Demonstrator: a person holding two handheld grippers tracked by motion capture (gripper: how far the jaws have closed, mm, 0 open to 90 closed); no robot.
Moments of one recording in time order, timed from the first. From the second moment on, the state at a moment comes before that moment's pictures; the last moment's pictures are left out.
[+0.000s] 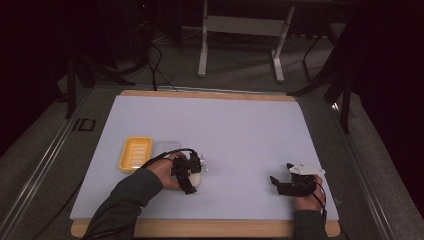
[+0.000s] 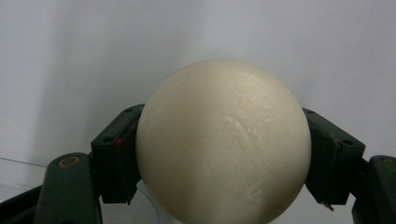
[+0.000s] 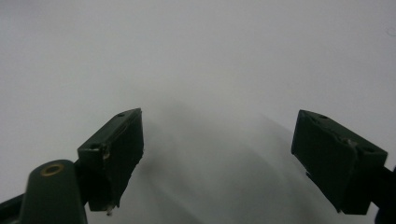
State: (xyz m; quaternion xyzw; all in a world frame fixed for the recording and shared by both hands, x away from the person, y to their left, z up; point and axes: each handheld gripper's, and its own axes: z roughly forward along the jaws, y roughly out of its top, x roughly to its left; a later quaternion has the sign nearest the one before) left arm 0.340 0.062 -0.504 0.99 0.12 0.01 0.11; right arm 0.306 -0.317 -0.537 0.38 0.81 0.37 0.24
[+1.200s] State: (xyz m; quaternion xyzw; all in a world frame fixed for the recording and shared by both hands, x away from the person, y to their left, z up) left arm 0.345 0.074 -0.485 0.99 0.13 0.02 0.10; right arm 0.307 -0.316 -0.537 0.38 0.81 0.37 0.24
